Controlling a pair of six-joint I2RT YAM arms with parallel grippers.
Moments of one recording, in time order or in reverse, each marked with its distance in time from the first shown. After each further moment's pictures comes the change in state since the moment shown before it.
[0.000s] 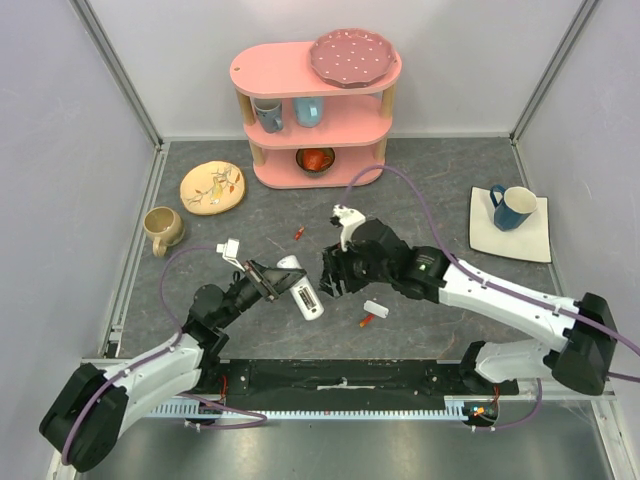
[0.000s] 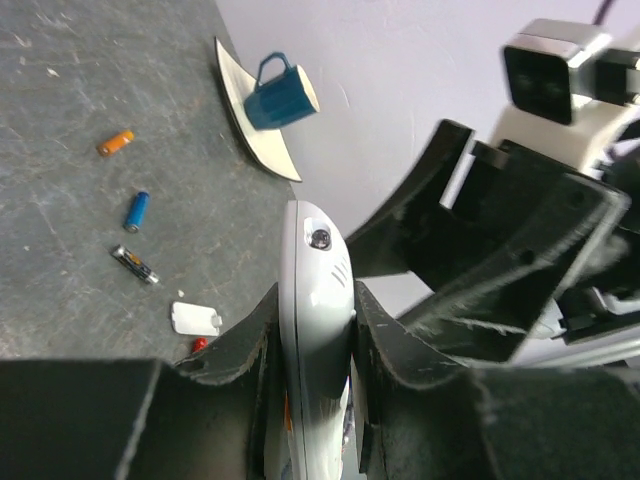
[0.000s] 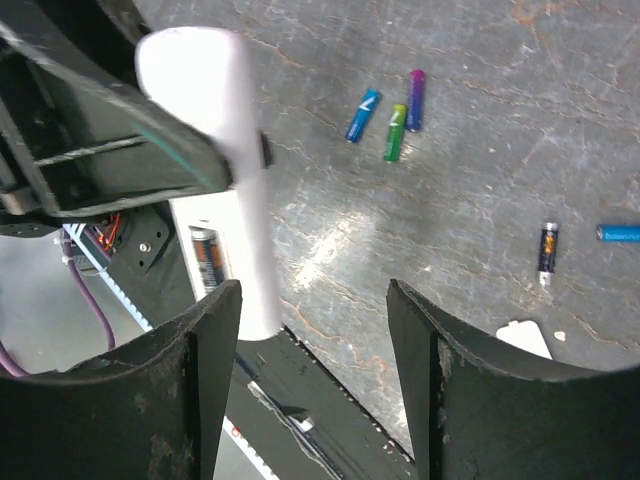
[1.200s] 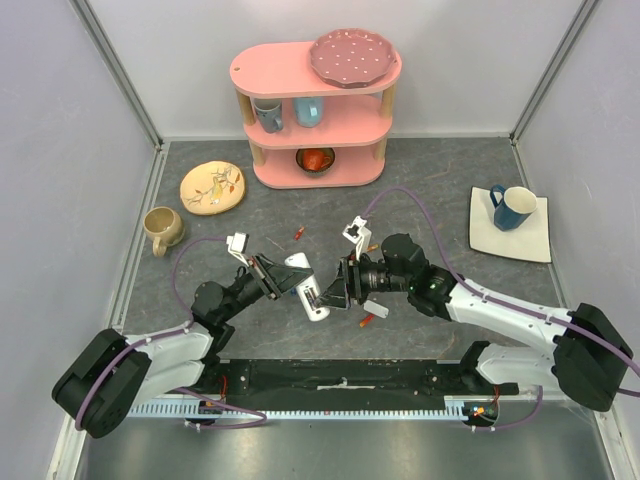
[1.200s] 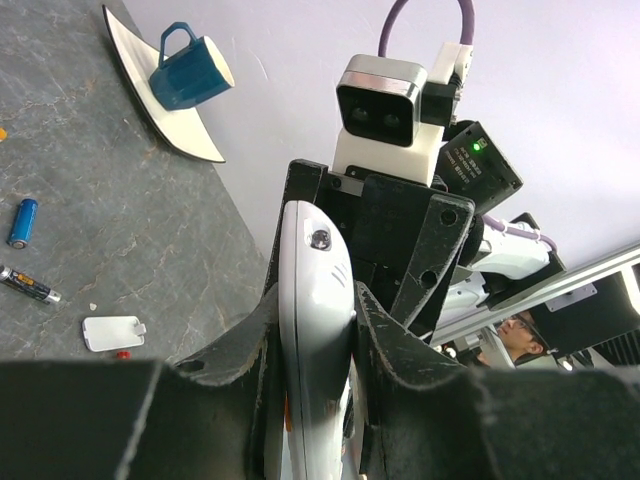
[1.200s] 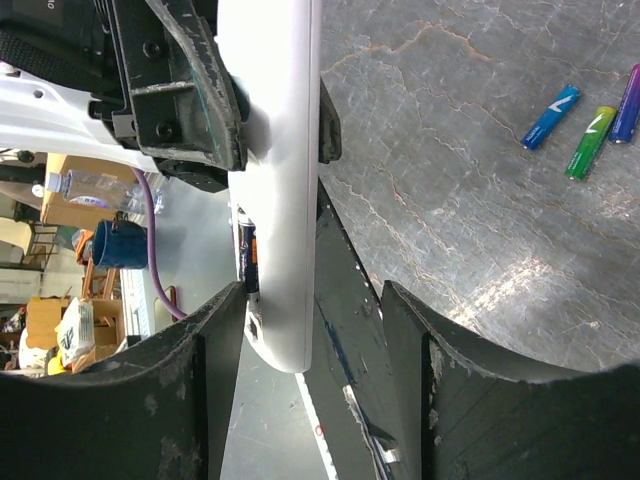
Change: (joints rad) left arm 0.000 0.266 0.031 0.387 0.156 -0.107; right arm -0.145 -0.127 -0.439 0.636 -0.499 0.185
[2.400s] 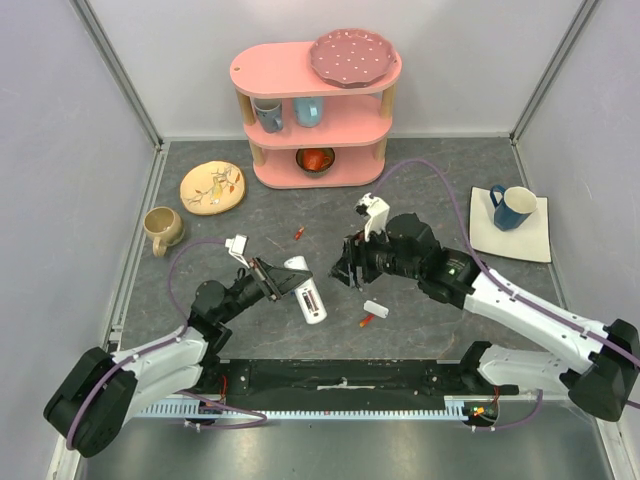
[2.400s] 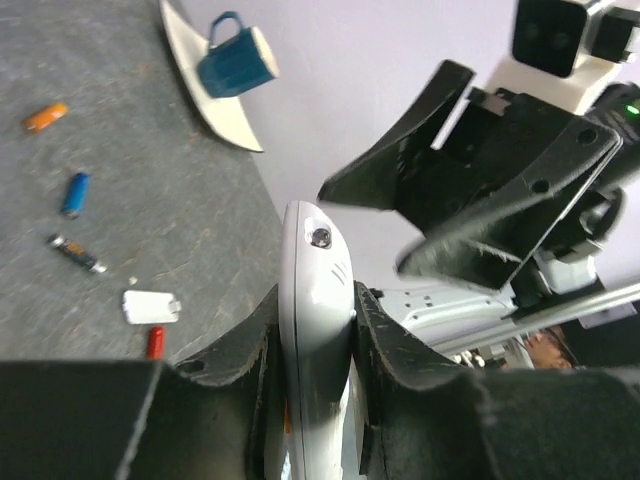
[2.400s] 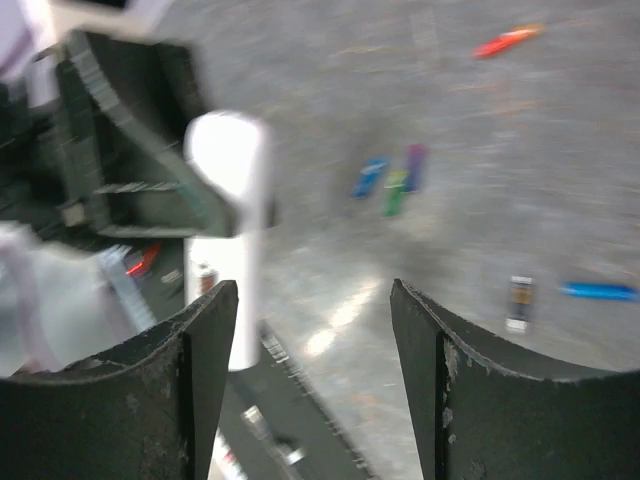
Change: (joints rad) left arm 0.000 -0.117 0.001 -0.185 -0.015 0.038; right arm -0.001 -0.058 0.267 -0.422 0.269 -0.224
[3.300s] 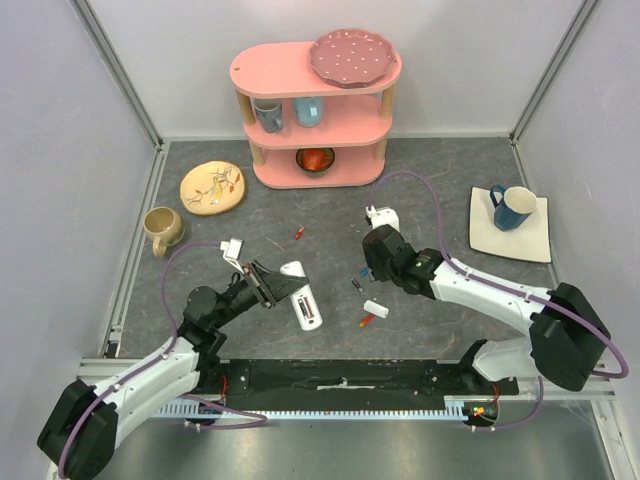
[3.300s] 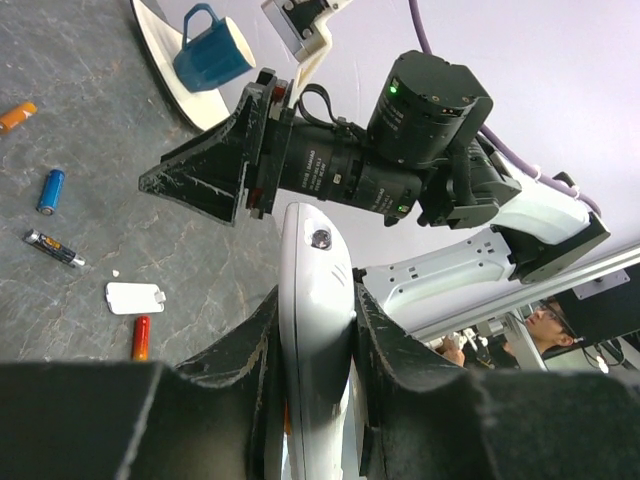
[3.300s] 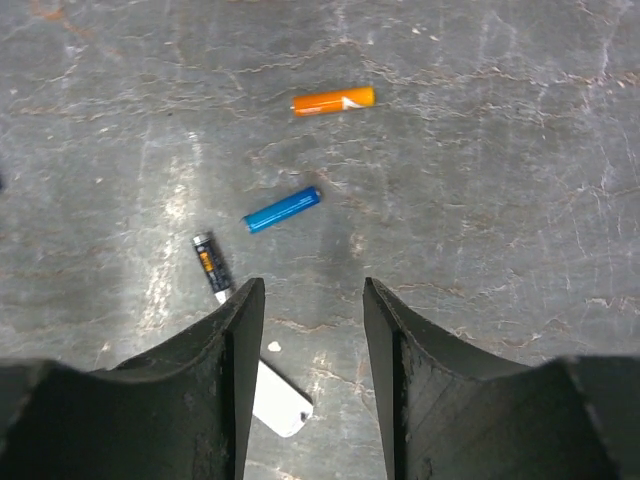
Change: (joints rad) left arm 0.000 -0.246 -0.006 -0.236 0.019 0.035; right arm -0.051 0.220 -0.079 -0.133 0.629 -0.070
